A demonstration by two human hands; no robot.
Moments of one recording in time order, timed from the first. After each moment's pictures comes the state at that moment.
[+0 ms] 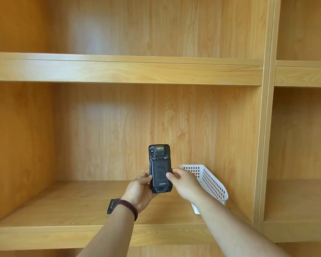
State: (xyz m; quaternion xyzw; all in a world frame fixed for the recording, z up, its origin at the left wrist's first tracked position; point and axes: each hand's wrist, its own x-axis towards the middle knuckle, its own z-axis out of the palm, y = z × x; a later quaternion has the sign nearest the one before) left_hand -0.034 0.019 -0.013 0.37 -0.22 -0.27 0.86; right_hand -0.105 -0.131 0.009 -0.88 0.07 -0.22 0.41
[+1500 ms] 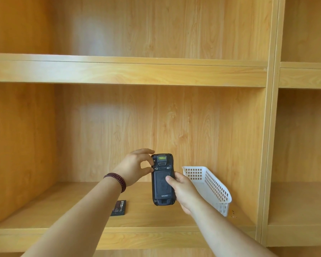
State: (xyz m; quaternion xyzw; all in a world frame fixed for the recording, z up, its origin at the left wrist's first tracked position) left_hand 0.002 0.057 0.049 0.80 -0.46 0.26 0.27; right_hand -0.089 -0.116 -0.013 -0.70 0.03 -0.18 0.69
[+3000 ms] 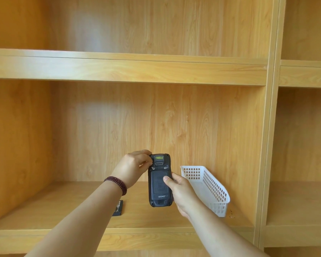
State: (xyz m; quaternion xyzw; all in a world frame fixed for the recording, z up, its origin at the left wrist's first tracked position) left_hand 0.006 0.045 0.038 0.74 -0.48 0.38 0.30; right_hand -0.095 -0.111 -0.013 -0.67 0.00 -0.19 0.71
